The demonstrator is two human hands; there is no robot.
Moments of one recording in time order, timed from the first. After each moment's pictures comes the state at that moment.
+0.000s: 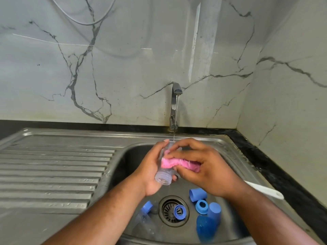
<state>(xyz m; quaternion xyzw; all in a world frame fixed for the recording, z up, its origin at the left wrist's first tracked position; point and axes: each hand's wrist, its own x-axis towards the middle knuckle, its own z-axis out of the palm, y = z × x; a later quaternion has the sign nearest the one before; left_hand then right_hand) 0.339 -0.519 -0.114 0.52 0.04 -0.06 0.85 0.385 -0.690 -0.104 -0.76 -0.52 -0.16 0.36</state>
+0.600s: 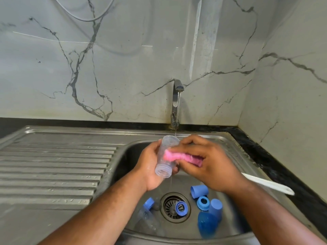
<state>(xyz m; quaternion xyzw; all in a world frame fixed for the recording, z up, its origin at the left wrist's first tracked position) 0.341 -0.516 -0.110 0.46 0.09 -0.05 0.88 0.386 -0.690 -0.105 -0.78 -0.49 -0.19 0.34</state>
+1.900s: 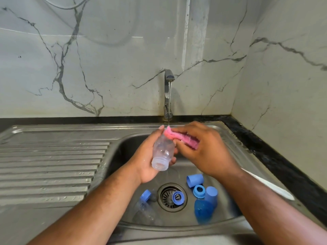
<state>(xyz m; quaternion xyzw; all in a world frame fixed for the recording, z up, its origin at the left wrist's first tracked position) 0.347 -0.514 -0.120 0.51 0.03 -0.06 0.86 0.386 -0.690 -0.105 -0.82 -0.39 -0.23 0.36</state>
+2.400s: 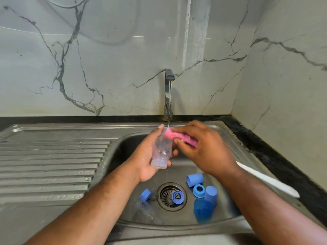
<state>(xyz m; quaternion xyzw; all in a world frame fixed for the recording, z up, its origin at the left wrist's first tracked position) 0.347 -0.512 -0.121 0.54 0.03 -0.05 0.84 0.389 -0.691 -0.105 -0.84 -0.38 -0.25 0.30</state>
